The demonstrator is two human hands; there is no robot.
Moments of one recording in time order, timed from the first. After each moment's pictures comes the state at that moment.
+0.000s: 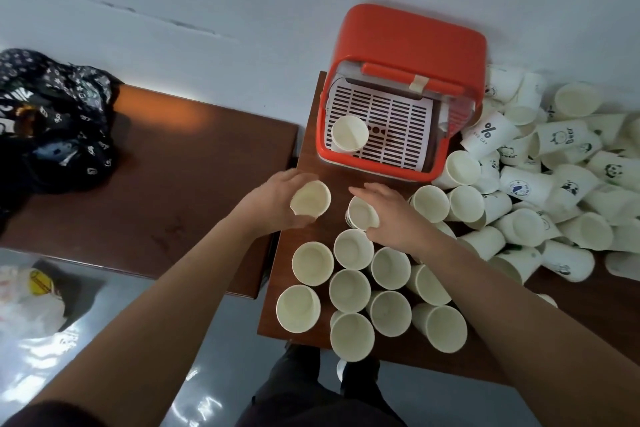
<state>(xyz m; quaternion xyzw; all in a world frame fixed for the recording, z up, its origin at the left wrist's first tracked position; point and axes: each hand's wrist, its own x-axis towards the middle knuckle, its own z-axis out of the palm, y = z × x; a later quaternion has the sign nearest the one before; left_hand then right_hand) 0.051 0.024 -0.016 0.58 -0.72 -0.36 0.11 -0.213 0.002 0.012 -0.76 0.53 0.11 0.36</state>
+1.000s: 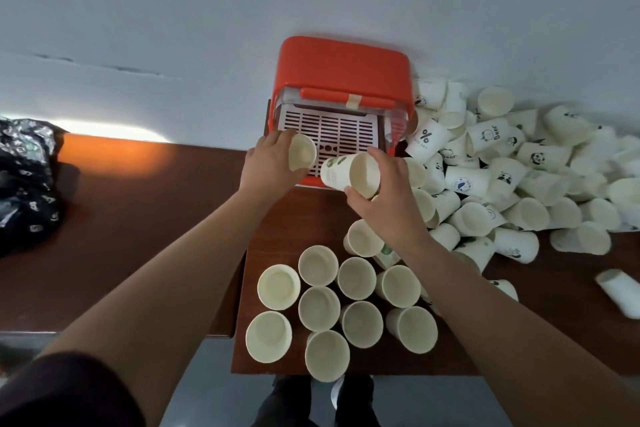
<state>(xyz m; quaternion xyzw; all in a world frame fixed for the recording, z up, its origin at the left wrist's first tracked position) -0.020 -0.065 0.010 0.66 -0.71 -0.20 0.18 -0.233 0.001 0.064 -0.65 0.67 -0.25 0.27</state>
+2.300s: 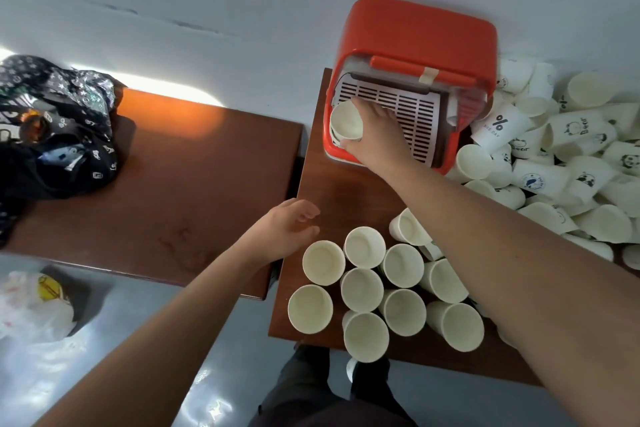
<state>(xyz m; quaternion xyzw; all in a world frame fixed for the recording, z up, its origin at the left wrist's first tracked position) 0.048 0.069 -0.022 0.60 -0.64 -0.47 0.14 -0.140 -0.094 0.008 -0.77 0.60 -0.07 0.20</state>
